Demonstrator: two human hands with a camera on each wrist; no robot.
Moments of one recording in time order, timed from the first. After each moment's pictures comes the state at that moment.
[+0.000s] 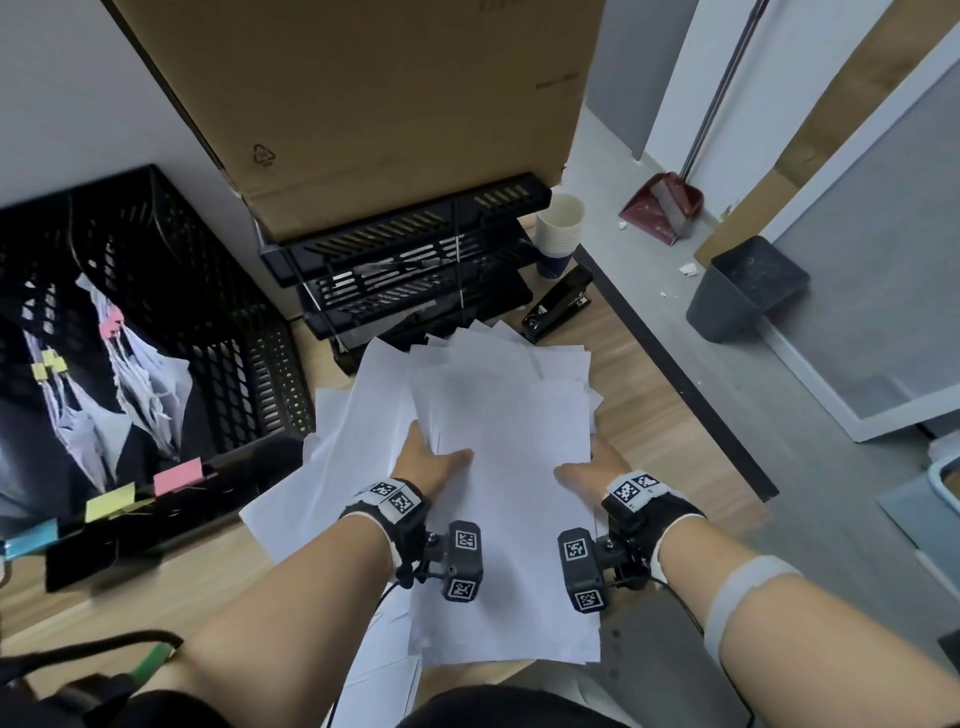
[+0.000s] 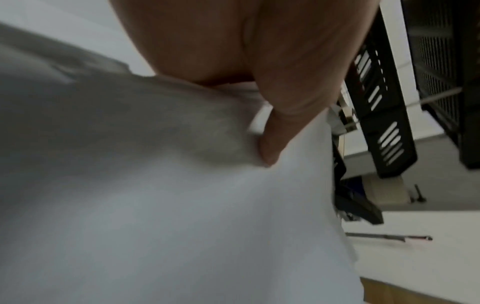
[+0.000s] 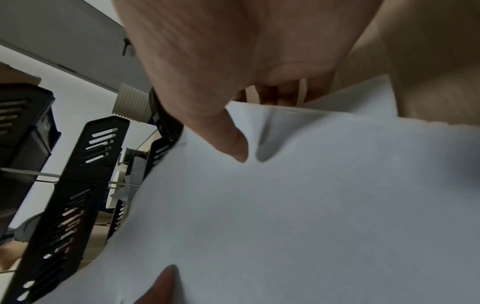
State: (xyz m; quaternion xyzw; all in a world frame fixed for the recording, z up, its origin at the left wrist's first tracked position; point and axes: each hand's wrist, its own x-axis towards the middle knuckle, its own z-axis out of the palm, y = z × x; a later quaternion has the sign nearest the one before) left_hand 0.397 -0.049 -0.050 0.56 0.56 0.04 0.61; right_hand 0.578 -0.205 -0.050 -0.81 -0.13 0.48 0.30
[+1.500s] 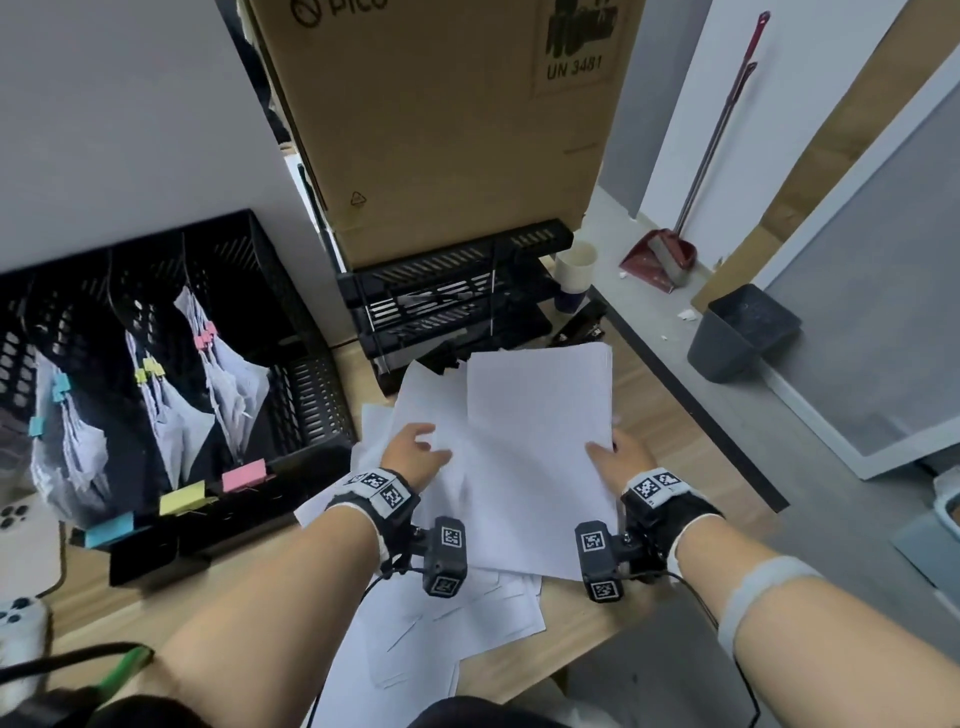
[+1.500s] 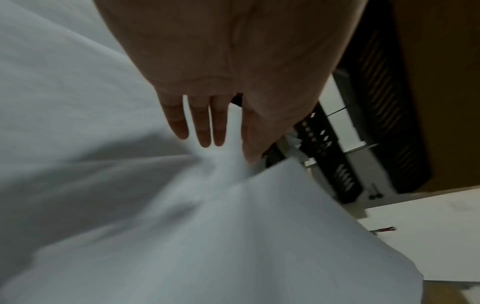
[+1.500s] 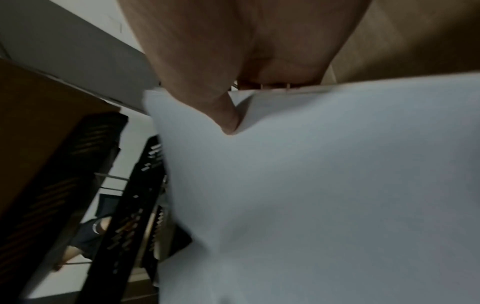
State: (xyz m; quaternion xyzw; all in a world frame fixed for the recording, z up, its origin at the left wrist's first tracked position) left_hand 0.352 -0.014 -0.008 0.64 0.55 0.04 0.54; right_hand 0.544 -0.195 0.018 -0.85 -0.13 0.36 0.36
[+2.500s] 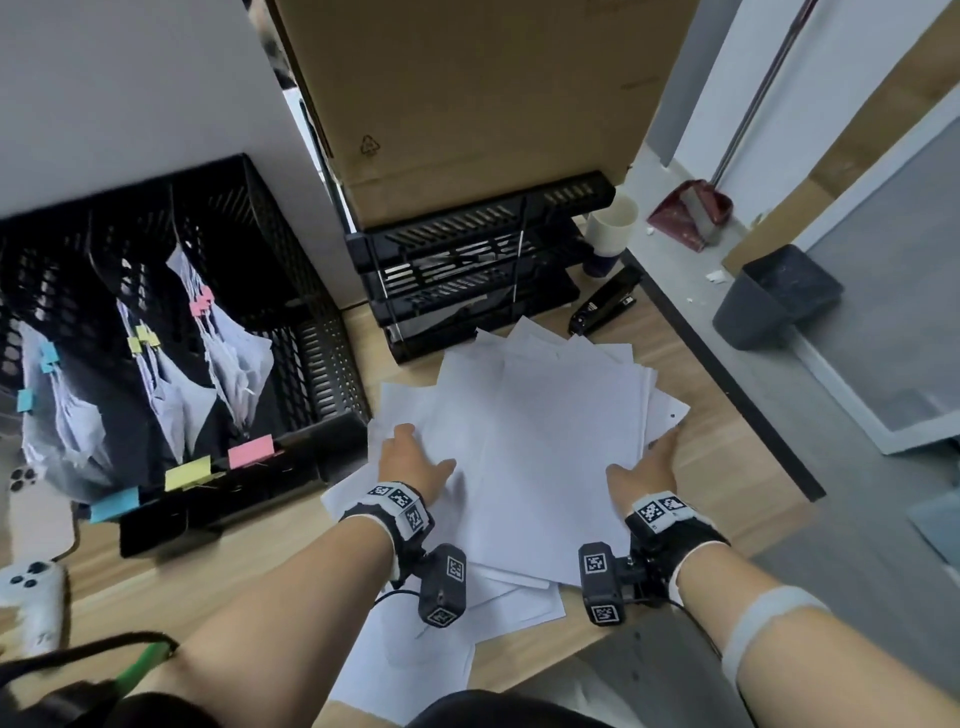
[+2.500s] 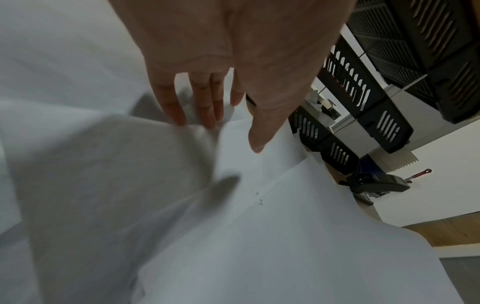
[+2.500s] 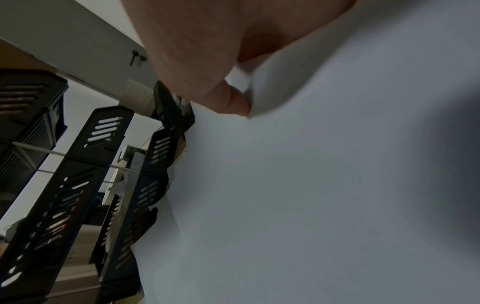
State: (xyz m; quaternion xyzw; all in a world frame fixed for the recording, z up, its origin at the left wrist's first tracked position) left_hand 0.326 -0.015 -0.055 0.70 0.61 -0.04 0.38; right_hand 0.525 -0.198 -0.045 -0.86 0.01 0.33 0.38
